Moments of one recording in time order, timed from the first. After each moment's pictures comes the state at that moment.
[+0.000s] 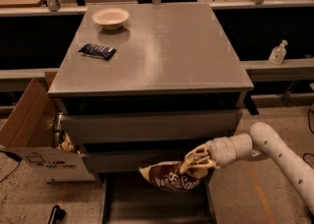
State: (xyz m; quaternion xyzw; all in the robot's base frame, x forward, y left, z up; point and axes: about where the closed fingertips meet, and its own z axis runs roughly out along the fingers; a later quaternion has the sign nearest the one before) arm 0.490 -0.112 0.596 -0.65 0.39 0.44 0.49
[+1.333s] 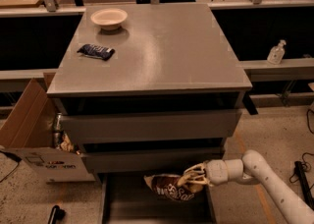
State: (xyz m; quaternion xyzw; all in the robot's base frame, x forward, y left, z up) arm 0.504 -0.123 0.450 -0.61 0.41 0.42 0.53
